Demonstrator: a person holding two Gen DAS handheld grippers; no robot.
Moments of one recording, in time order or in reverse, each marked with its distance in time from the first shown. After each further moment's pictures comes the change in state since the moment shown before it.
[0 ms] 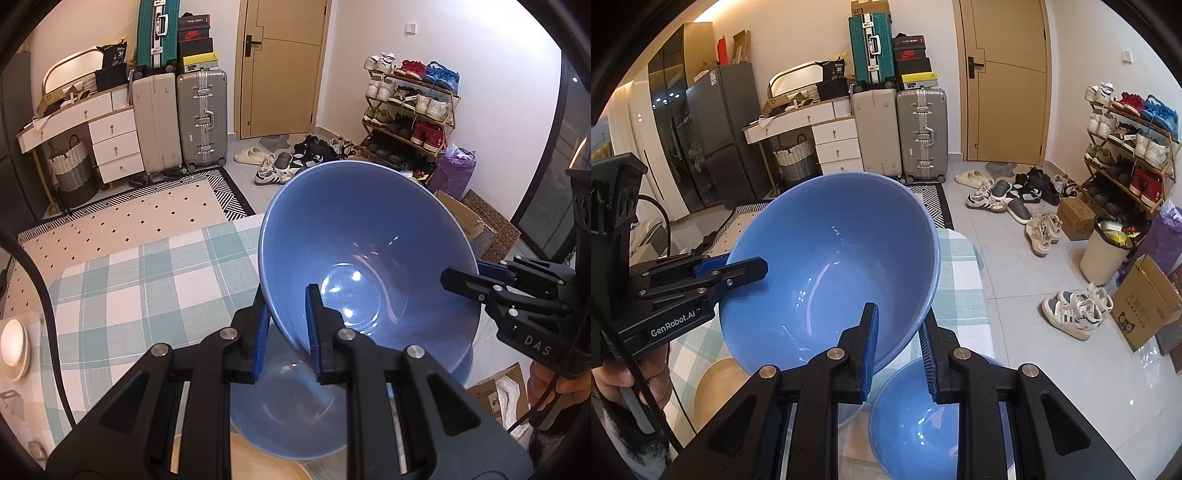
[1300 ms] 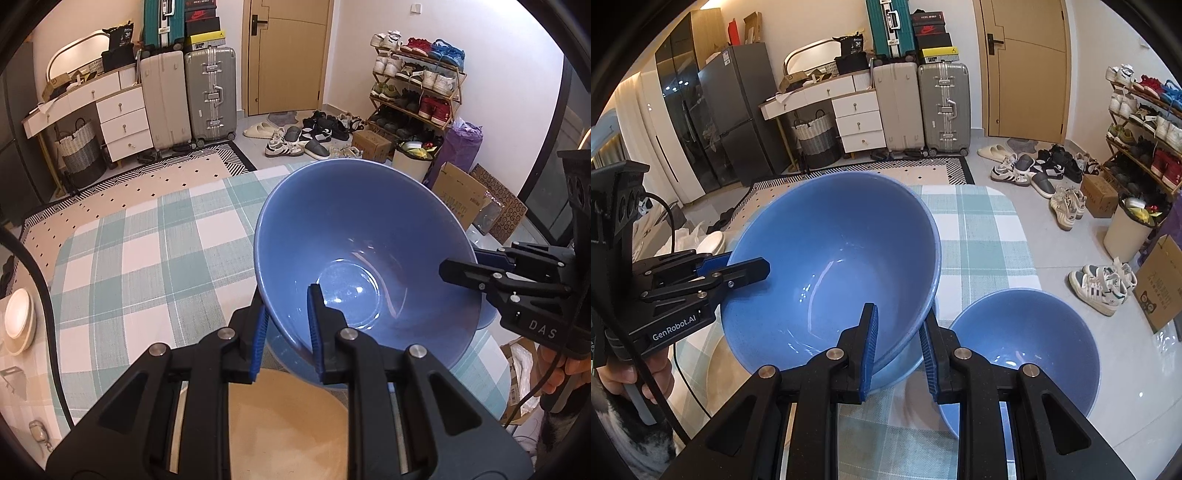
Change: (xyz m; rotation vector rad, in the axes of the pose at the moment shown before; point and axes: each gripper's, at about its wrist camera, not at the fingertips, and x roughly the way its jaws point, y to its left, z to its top) left arm 0.002 0.044 -0.090 0.001 0.101 0.035; right arm 0.036 0.053 -0.058 0.004 0.107 0.070
